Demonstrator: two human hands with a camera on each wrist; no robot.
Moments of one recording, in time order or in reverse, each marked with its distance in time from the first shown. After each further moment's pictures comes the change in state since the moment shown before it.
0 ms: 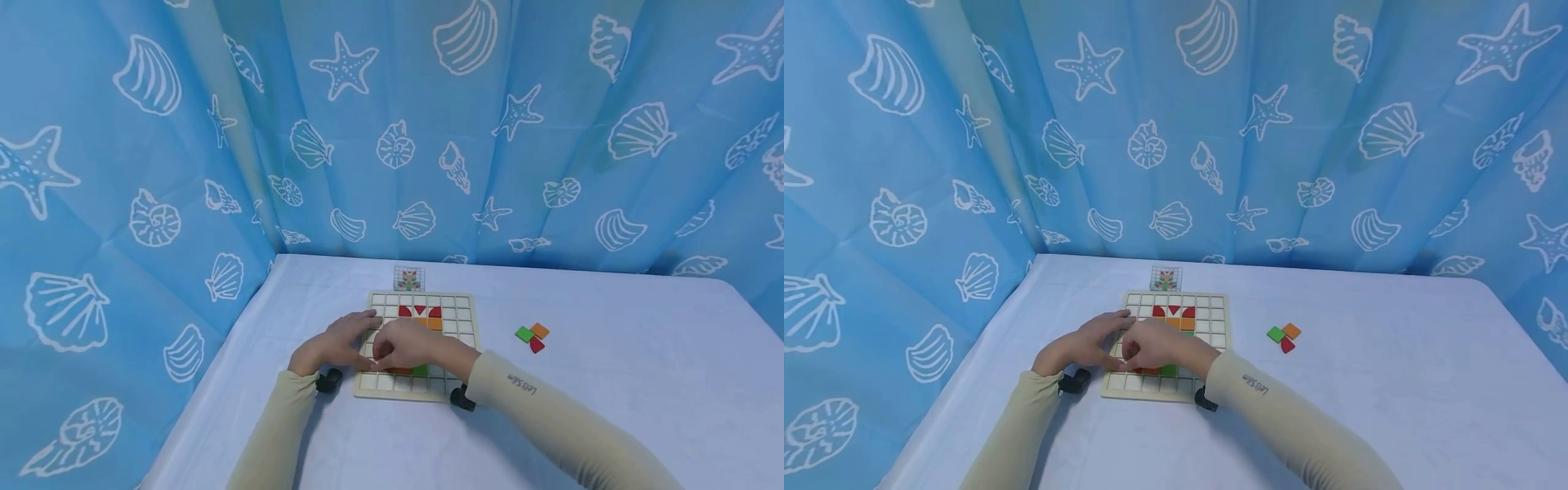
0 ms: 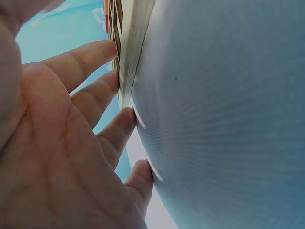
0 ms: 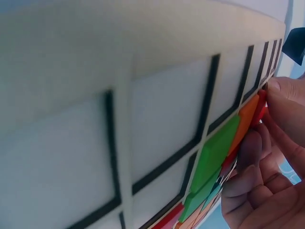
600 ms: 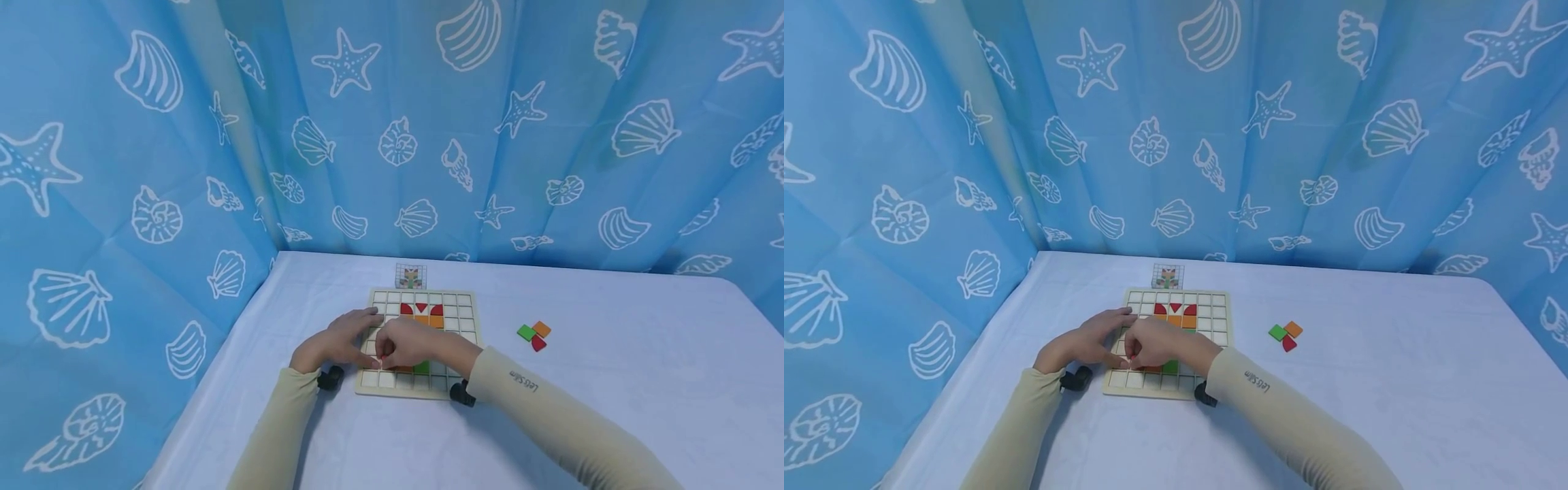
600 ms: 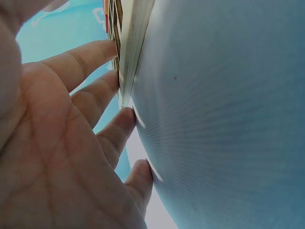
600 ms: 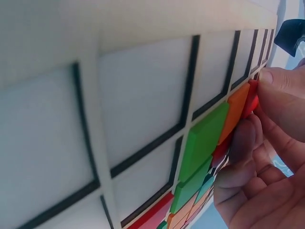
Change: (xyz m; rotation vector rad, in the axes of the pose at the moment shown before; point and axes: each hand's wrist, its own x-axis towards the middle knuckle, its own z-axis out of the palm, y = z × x) left_hand 0.000 -0.001 -0.002 0.010 -0.006 0.033; right_hand 0.002 -0.001 -0.002 0.032 -0.061 0.047
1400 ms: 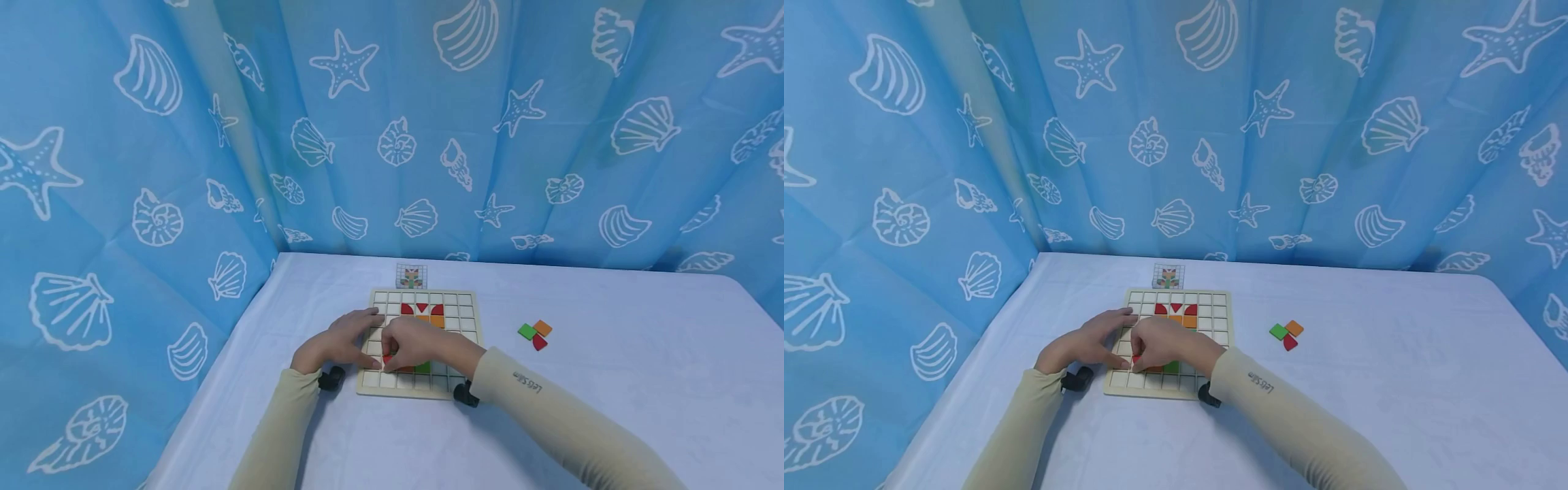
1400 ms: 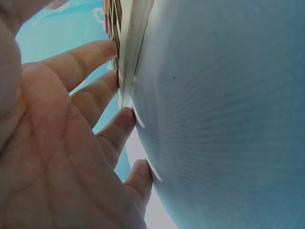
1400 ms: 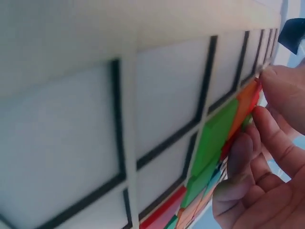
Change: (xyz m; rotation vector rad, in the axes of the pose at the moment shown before) left_hand 0.001 -0.001 0.001 0.000 0.001 0.019; right_hand -0.007 0.004 -0.001 -0.015 0.040 0.054
